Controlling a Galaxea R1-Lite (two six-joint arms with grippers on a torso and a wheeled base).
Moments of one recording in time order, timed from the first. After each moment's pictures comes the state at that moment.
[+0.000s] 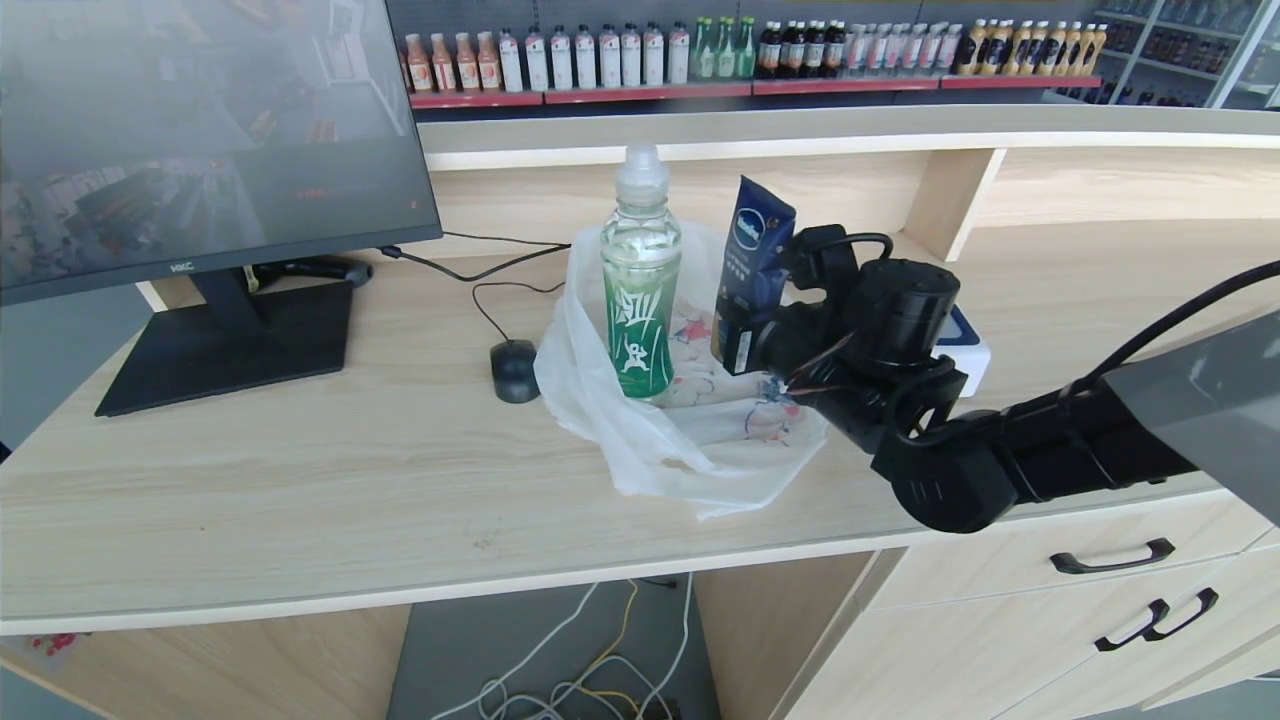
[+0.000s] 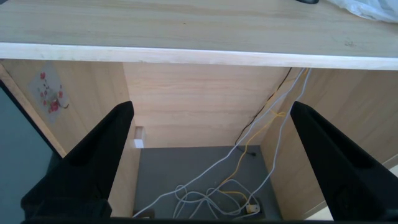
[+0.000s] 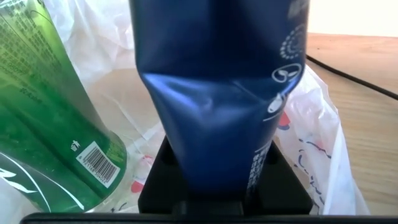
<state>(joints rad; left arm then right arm) 0.00 0.00 0.00 0.00 0.00 -0.01 0.52 2.10 -1.21 -0.98 -0.12 -0.02</state>
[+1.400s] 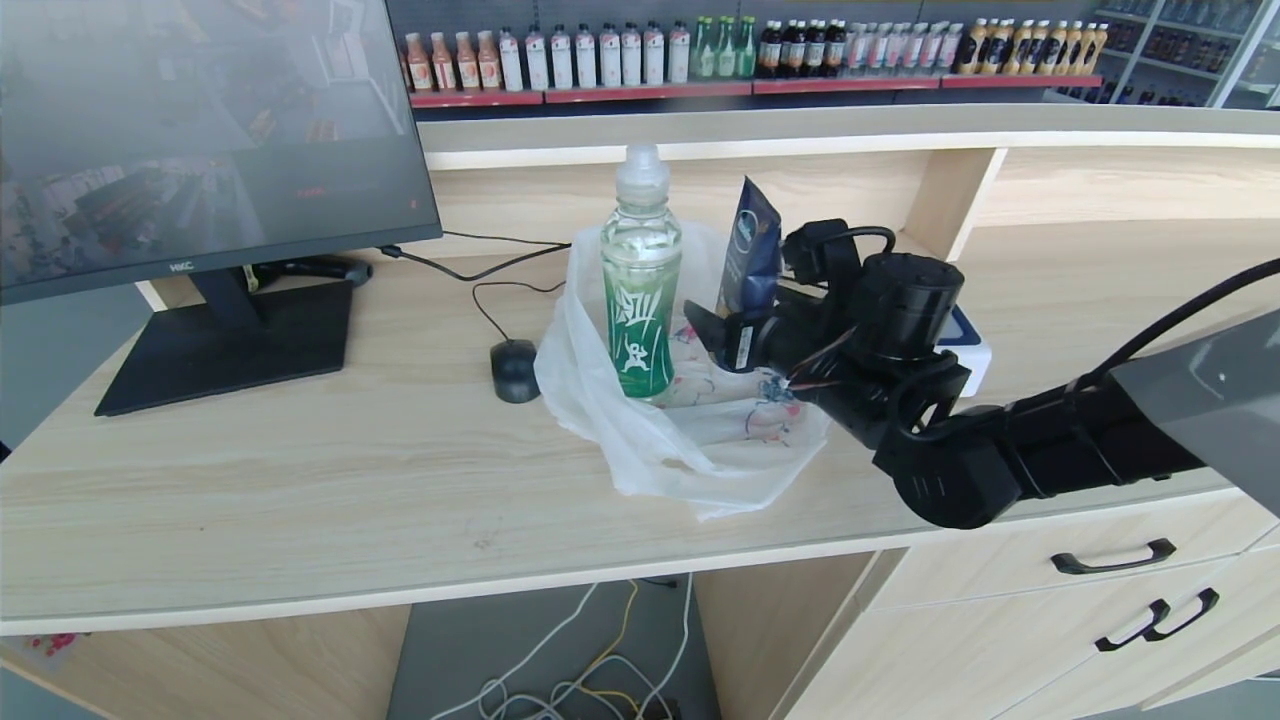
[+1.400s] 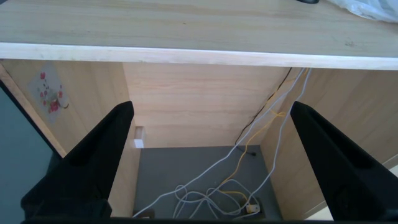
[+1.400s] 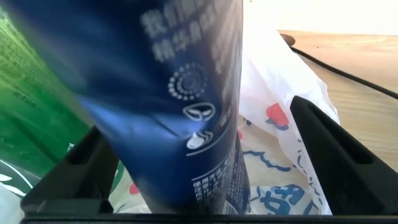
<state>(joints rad) 0.00 0.00 0.00 0.00 0.00 -0.01 0.52 2.08 -1.22 -0.98 -0.12 -0.02</state>
